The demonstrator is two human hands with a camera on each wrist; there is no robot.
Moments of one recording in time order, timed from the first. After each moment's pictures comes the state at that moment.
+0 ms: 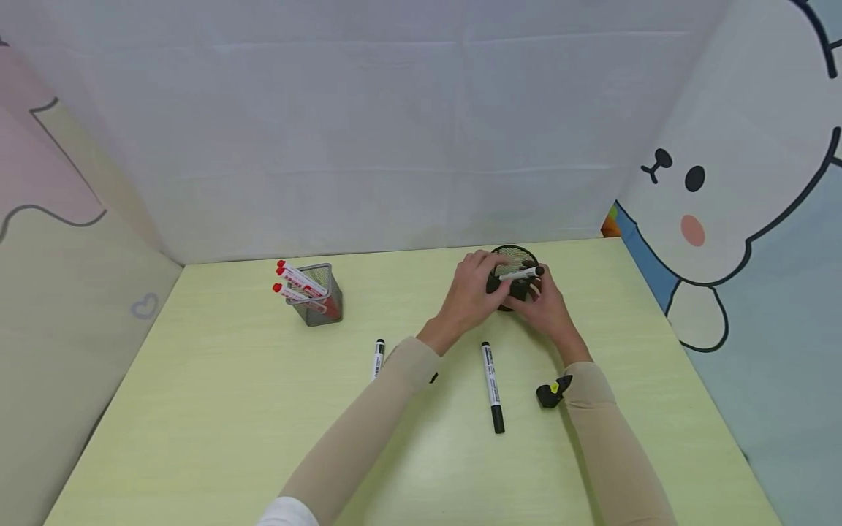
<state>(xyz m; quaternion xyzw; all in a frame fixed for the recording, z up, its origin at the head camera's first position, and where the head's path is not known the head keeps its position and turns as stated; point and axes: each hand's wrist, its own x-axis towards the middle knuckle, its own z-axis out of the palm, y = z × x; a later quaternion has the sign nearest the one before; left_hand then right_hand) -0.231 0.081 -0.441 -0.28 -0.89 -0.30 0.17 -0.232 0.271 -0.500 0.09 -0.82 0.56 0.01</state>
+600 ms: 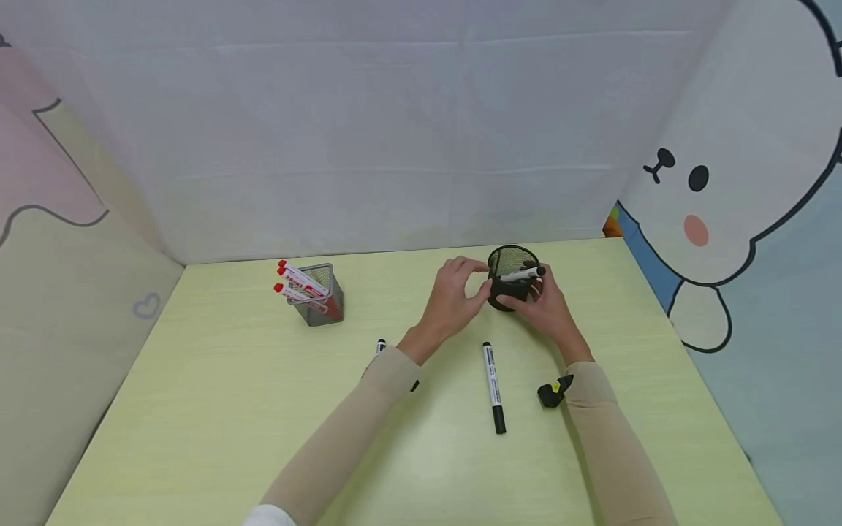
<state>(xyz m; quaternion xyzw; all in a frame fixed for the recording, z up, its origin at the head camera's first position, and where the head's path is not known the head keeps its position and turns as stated) -0.222 0.050 -0.449 -0.27 -0.87 -0.35 0.21 -0.233 0.267 -0.501 0.08 -0.82 0.57 0.00</state>
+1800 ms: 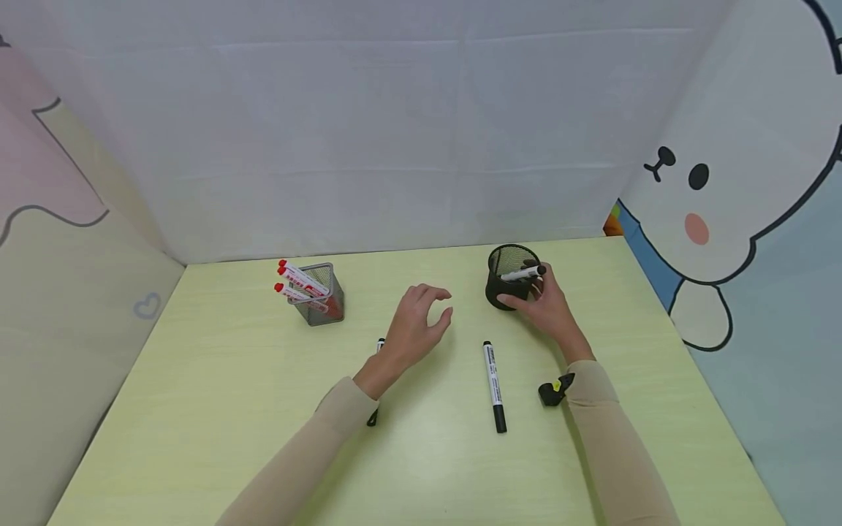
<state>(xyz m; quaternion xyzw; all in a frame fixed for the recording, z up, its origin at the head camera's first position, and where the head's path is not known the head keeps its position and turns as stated) -0.180 -0.007 -0.461 -0.24 -0.90 -0.32 0.19 -0.235 0.272 -0.502 0.07 -0.81 0.58 -0.01</state>
